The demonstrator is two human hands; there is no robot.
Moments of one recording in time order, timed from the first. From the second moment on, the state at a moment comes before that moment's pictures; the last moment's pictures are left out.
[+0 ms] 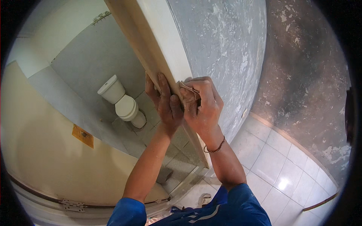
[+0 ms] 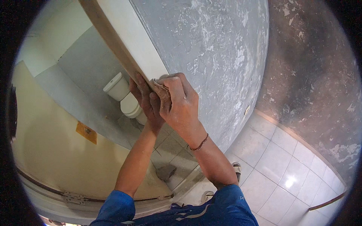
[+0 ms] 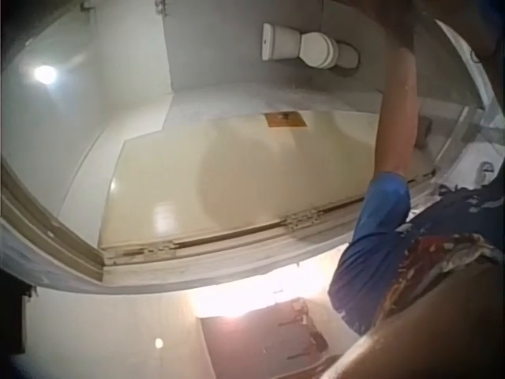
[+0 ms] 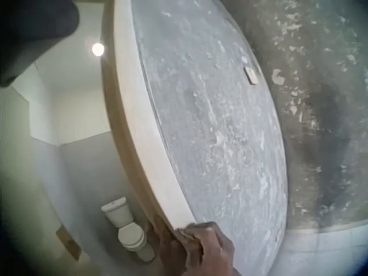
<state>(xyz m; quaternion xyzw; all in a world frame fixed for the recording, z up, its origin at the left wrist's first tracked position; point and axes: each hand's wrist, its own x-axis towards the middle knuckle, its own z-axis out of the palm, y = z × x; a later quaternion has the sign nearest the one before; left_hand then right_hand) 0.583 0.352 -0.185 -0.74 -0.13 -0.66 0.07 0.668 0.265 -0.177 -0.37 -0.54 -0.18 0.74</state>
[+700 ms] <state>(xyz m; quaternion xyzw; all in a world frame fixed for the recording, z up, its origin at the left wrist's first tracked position) 0.582 0.353 -0.186 -0.75 -0.12 -0.65 0.07 0.670 0.265 -0.205 -0.44 -0.49 -0.11 0.75</state>
